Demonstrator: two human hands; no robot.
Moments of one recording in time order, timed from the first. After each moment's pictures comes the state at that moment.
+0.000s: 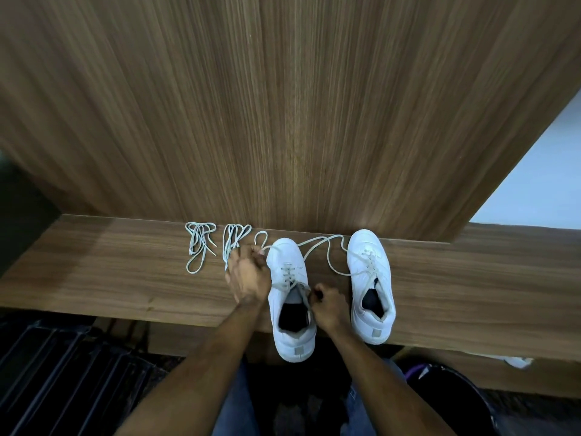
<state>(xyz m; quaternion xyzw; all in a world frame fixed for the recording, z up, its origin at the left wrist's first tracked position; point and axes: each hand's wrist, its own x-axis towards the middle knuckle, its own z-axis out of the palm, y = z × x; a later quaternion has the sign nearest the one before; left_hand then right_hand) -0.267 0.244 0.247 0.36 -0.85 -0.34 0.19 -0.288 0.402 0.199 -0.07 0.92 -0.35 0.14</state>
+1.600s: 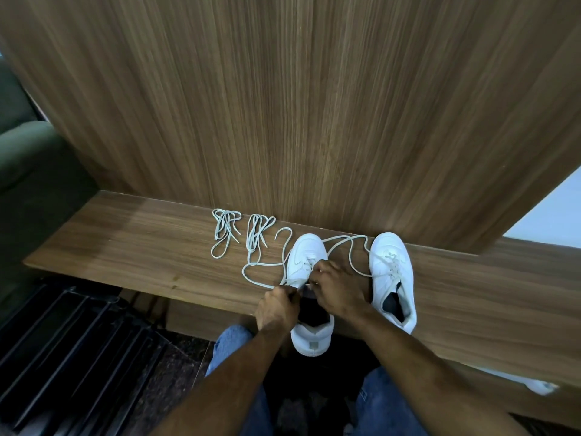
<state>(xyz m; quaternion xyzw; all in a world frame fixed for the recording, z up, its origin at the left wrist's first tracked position) -0.222 0.260 0.183 0.36 -0.88 -0.30 -0.04 -0.315 0.381 0.206 -0.43 0.89 -0.13 -0.04</state>
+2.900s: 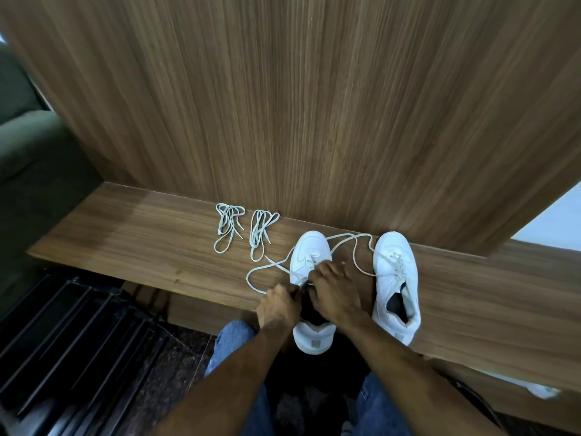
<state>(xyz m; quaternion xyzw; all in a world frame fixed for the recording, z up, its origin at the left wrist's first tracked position) -0.220 0.261 0.191 0.38 -0.87 -0.31 -0.05 -0.297 0.371 0.200 -0.39 0.92 -0.05 -0.06</state>
